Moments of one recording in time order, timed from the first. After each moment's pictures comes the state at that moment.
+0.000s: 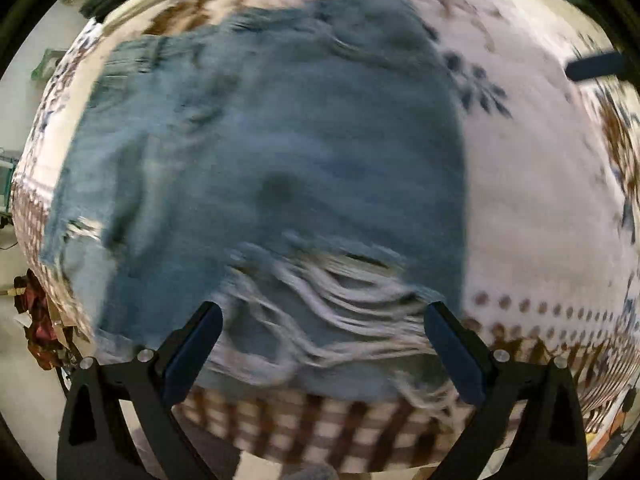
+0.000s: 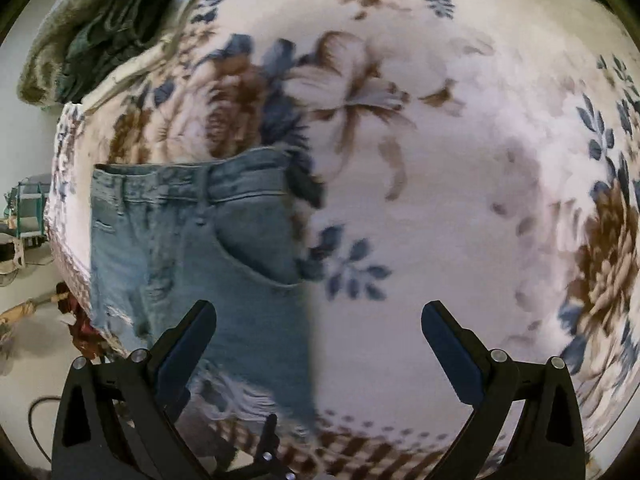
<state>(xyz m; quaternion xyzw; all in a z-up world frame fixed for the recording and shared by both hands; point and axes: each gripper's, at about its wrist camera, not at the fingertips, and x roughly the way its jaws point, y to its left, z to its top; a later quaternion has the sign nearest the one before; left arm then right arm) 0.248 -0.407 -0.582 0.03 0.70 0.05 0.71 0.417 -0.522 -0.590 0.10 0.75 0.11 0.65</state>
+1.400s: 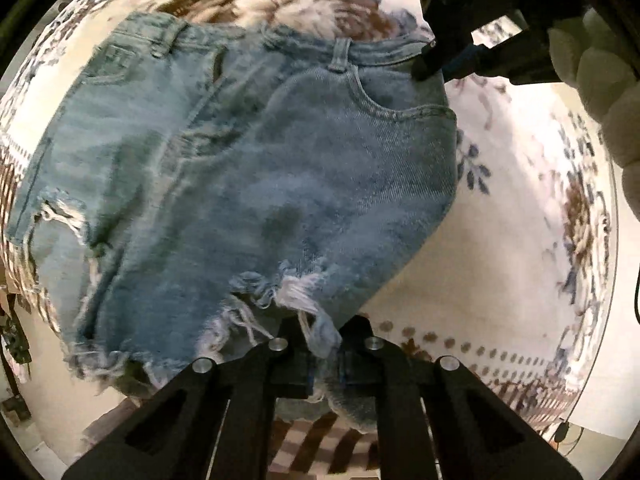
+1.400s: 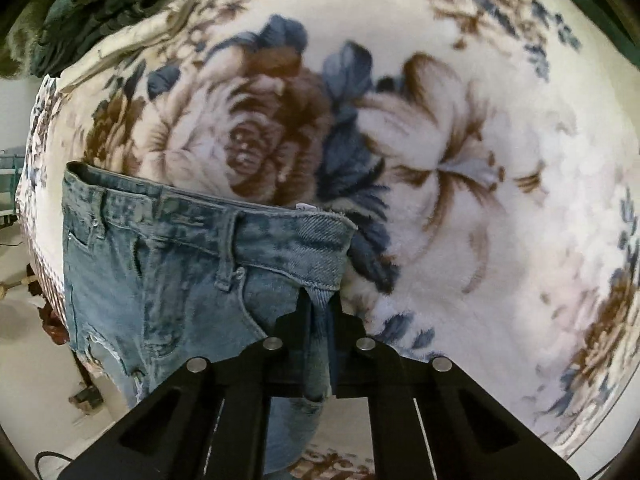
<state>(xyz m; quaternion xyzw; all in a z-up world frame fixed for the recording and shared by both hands) 0.294 -0.318 -0.464 -0.11 0.67 0.03 0.73 0.472 -0.430 -0.591 0.02 0.75 0.10 0.65</state>
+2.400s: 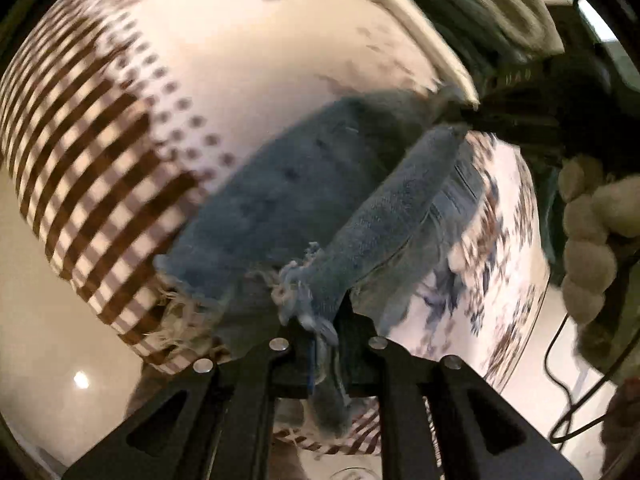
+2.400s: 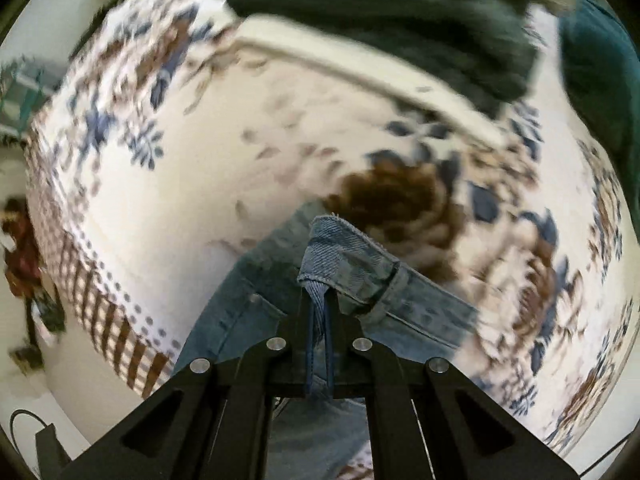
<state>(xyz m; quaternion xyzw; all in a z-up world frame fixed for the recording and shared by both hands) 0.256 0.008 -0.488 -0.39 0.62 0.08 0.68 0.484 -0.072 -0.540 -0.15 0.71 0.17 0.67</state>
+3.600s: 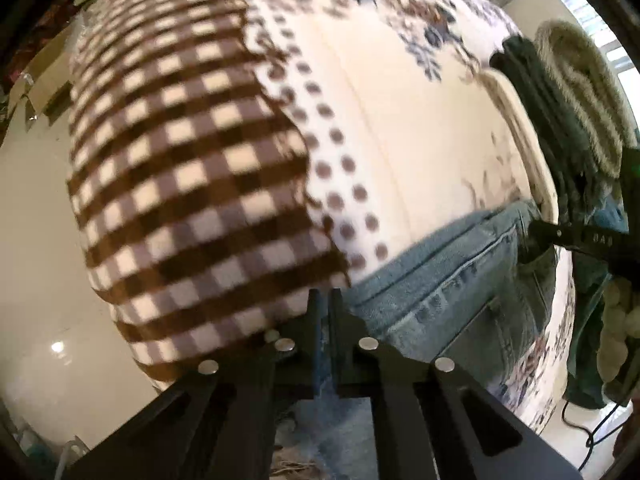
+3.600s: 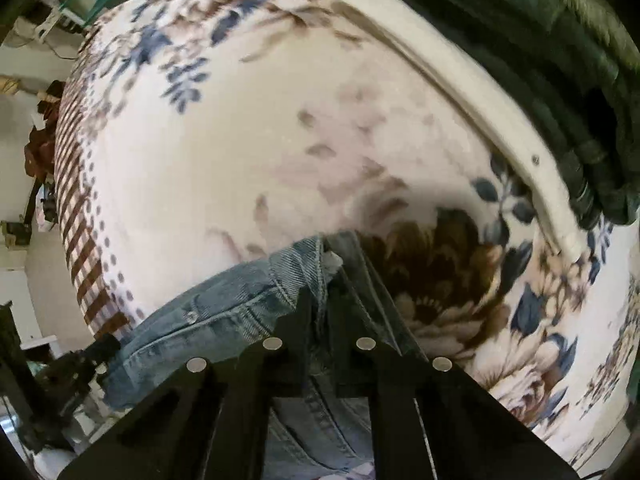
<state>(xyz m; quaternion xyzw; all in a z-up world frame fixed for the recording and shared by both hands) 0.221 0.060 -0.535 -0.42 0.51 0.25 0.70 0.501 -0.069 -0.561 -0.24 0.66 0.33 0.63</state>
